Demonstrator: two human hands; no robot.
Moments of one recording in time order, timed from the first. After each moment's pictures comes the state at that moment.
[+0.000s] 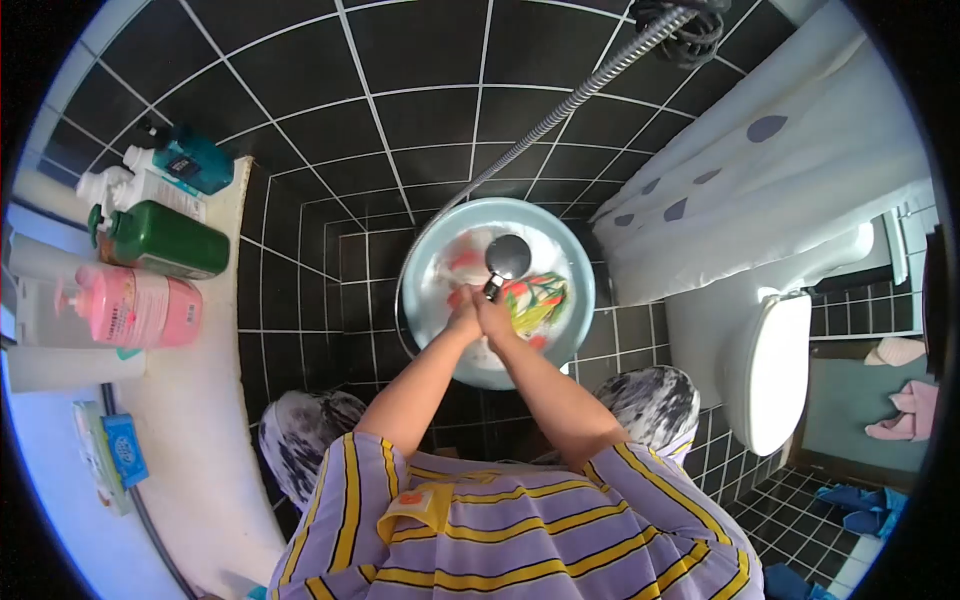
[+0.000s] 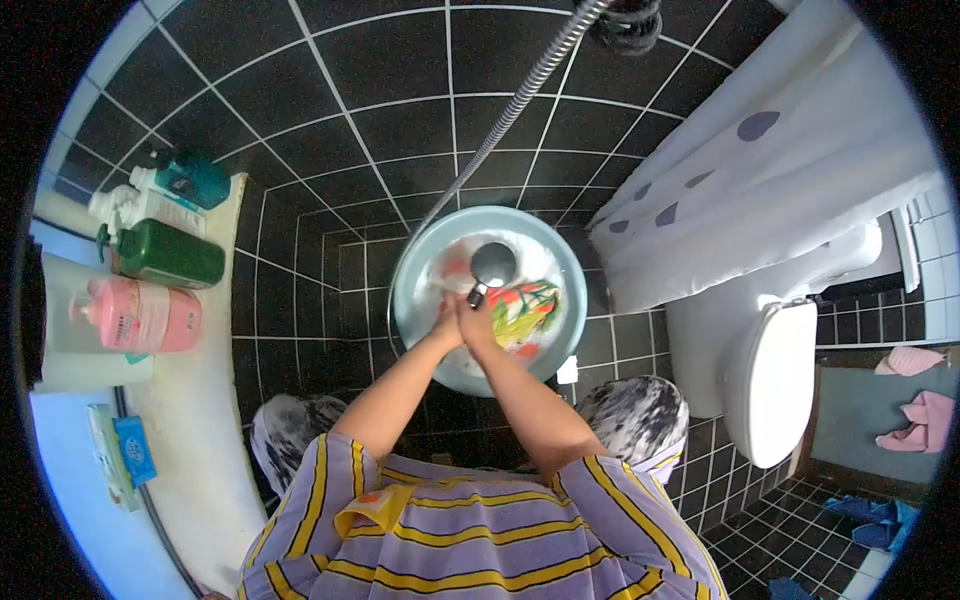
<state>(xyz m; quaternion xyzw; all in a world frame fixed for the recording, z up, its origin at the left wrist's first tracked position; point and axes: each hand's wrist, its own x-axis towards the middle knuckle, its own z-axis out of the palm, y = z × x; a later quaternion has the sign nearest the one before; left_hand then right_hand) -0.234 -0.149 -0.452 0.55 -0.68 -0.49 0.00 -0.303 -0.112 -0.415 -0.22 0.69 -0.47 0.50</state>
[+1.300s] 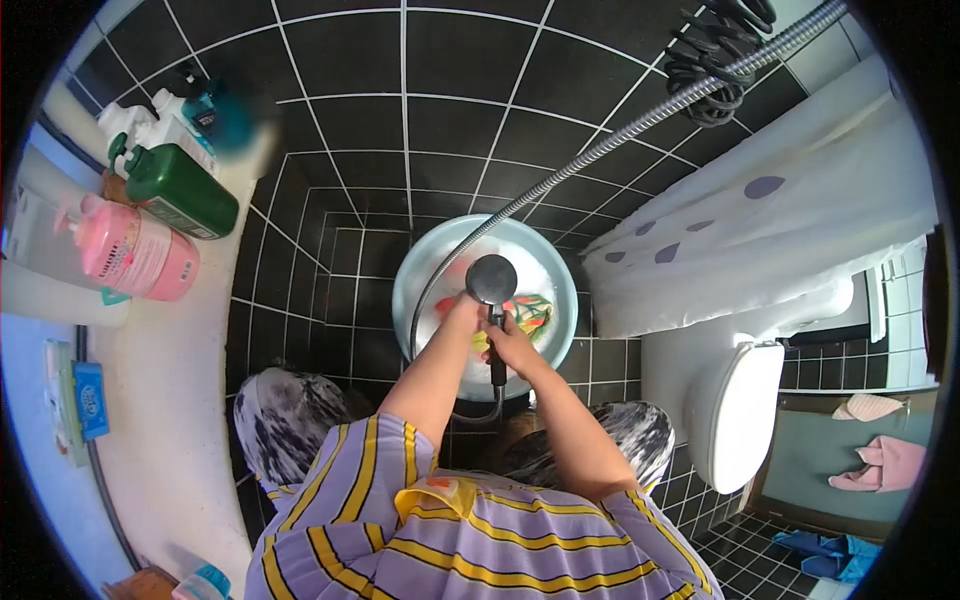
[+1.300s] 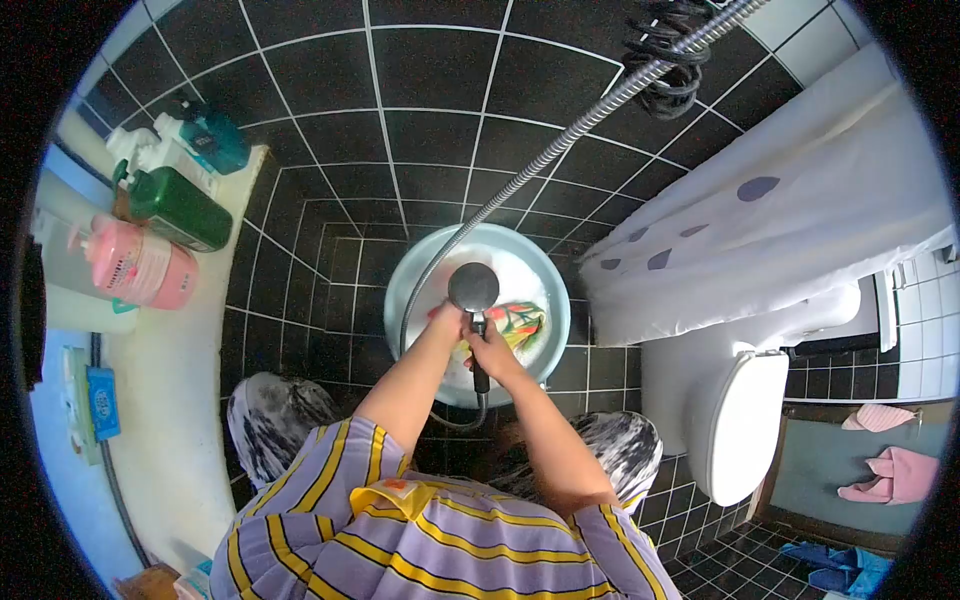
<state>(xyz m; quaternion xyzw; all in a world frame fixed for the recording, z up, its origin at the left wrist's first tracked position) -0.278 -0.178 -0.440 0.40 -0.08 -0.88 0.26 -0.363 -0.074 -0.325 -0.32 0.64 -0.31 0.63</state>
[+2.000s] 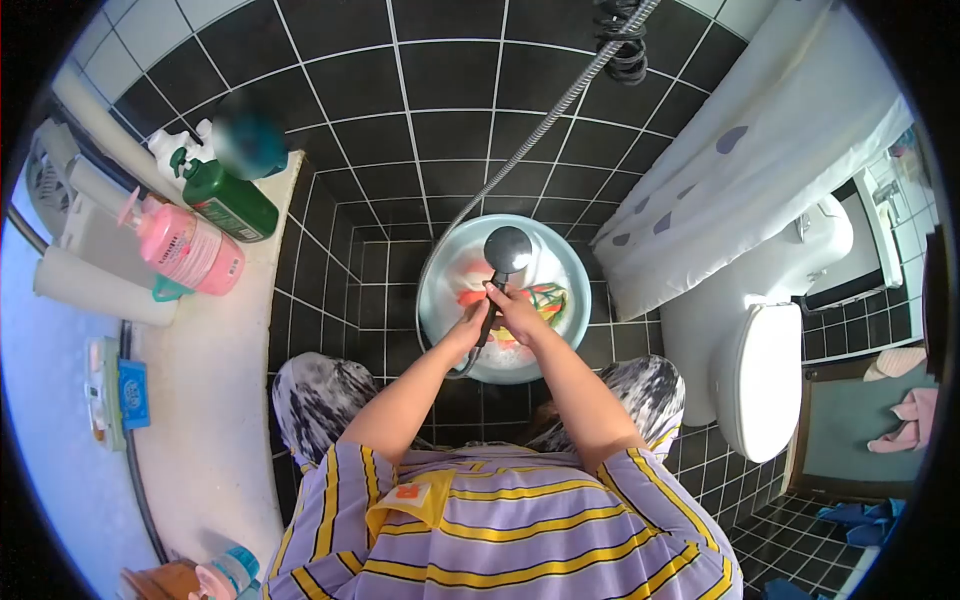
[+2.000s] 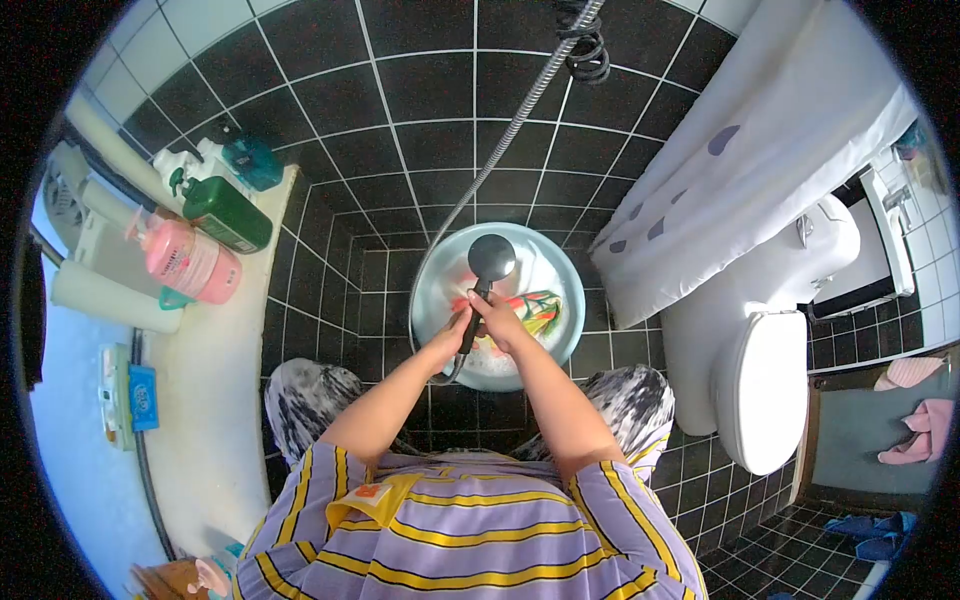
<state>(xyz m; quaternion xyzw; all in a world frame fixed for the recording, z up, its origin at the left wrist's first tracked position) -0.197 -0.085 -0.334 0.46 -0.45 -0.74 0.20 -0.345 -0.083 -0.308 -0.27 0.53 -0.41 0.69</state>
